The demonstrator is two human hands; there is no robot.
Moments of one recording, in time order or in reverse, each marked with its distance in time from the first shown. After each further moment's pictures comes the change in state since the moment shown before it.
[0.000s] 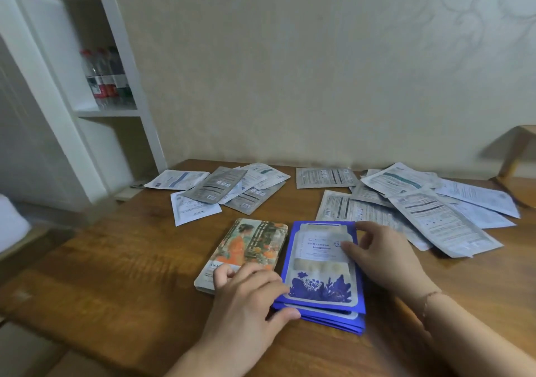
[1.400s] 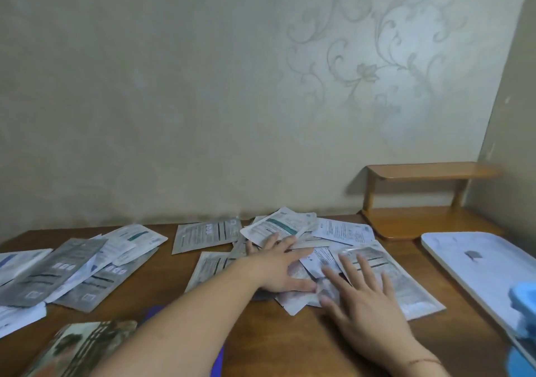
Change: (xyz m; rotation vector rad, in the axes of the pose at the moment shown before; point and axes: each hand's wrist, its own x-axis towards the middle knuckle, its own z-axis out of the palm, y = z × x) left_hand 0.285 0.130 0.159 0.096 -0.818 0.245; right_hand 0.018 0.161 -0.075 -0.462 -0.010 0.133
